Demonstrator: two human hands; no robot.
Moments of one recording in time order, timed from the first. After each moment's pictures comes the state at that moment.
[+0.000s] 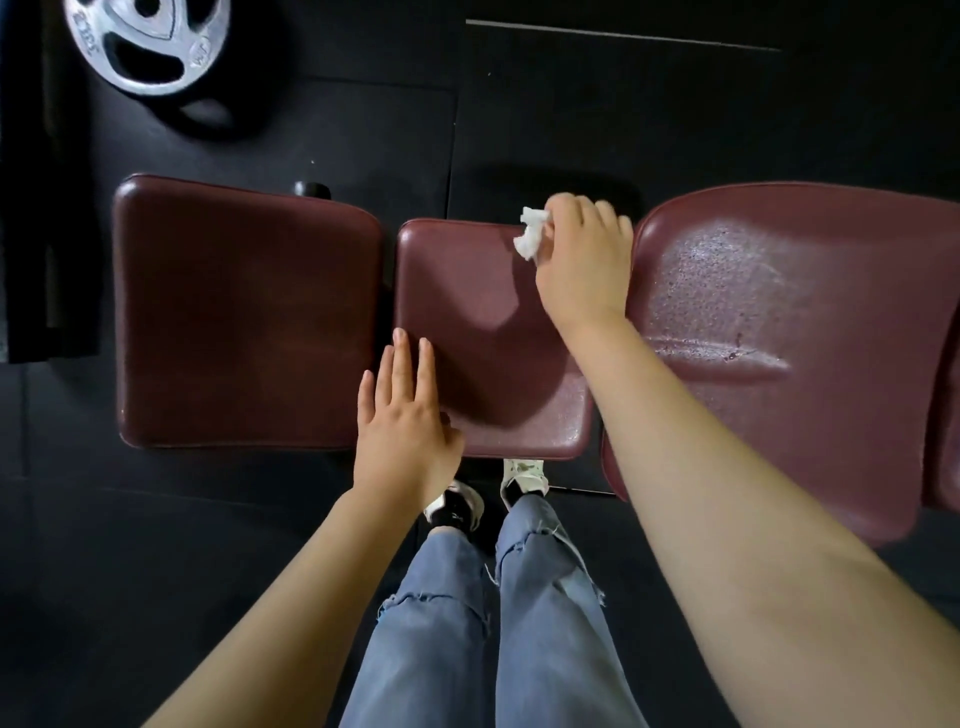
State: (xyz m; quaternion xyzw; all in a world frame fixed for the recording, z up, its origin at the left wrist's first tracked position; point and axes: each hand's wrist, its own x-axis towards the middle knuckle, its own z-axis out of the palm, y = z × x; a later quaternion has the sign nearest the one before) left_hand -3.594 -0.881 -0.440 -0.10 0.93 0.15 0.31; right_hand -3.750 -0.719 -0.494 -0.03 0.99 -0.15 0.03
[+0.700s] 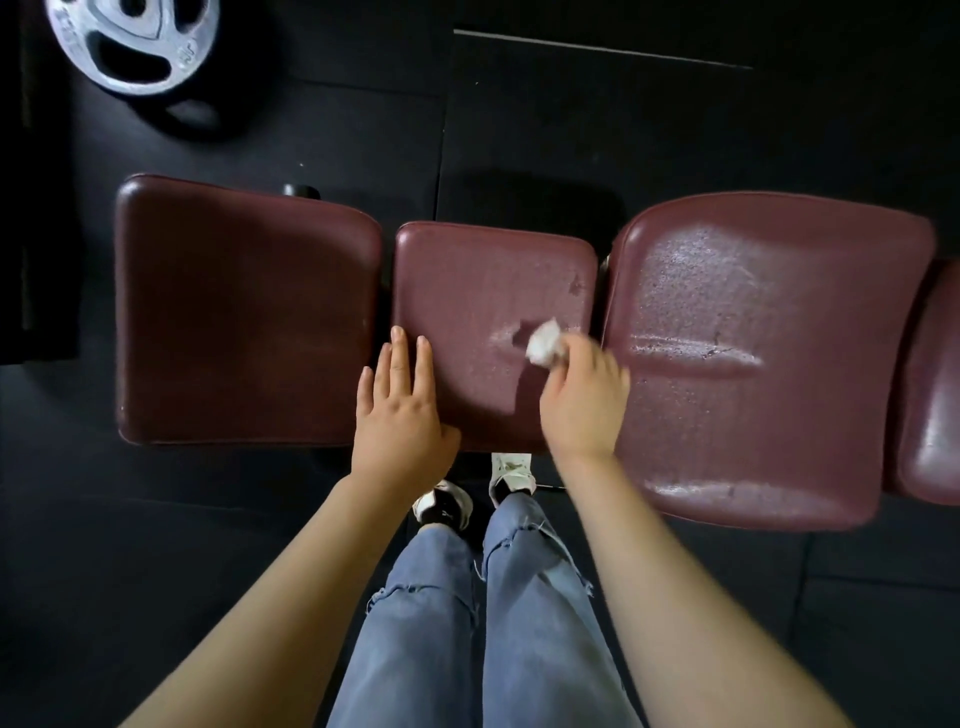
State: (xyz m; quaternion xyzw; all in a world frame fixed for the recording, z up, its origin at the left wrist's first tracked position) left_hand -3.596 -0.885 -0.435 -0.08 0.93 0.13 0.34; right_hand -3.622 -0.703 -0.490 0.11 0.97 -0.21 0.06
